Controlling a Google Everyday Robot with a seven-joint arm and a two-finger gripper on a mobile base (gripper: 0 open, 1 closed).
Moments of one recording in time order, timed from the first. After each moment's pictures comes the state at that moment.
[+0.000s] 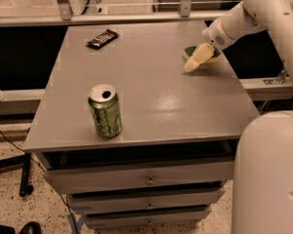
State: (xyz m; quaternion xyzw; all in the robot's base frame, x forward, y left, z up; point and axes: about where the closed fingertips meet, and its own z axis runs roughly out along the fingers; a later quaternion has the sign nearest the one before) arm 0.771 -0.189 0.845 -0.51 0.78 0.09 0.34
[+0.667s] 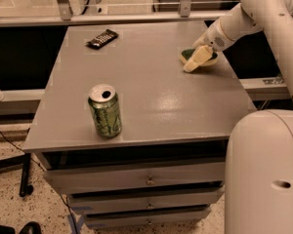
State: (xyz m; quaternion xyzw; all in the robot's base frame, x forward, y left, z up) arm 0.771 -0.188 0.831 -0.52 0.79 0.10 0.32
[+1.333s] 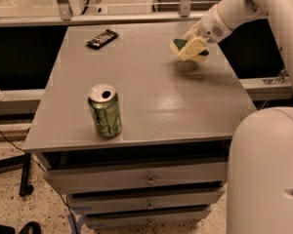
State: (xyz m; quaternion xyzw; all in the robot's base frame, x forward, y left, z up) arm 0.725 -0.141 0.880 -0.58 0.73 0.16 0.31
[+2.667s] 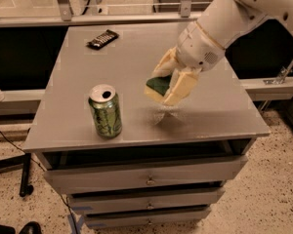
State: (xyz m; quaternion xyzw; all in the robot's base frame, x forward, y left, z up) arm 0.514 -0.049 0.905 -0.75 0.58 0.21 0.23
